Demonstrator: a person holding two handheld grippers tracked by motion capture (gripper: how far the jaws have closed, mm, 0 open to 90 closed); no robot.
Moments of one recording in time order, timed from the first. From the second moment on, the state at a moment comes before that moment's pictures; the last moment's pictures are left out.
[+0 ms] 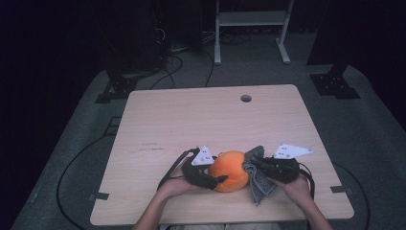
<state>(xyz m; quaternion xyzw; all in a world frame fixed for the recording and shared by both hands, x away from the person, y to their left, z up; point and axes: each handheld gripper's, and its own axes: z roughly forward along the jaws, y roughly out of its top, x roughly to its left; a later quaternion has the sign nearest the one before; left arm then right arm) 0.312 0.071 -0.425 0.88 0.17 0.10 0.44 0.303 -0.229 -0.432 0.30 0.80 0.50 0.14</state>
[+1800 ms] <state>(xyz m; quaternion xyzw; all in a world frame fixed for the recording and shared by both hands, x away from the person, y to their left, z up) 0.312 0.065 -0.421 0.87 0.18 0.06 0.45 0.282 -0.194 -0.407 0.23 0.81 0.52 0.14</state>
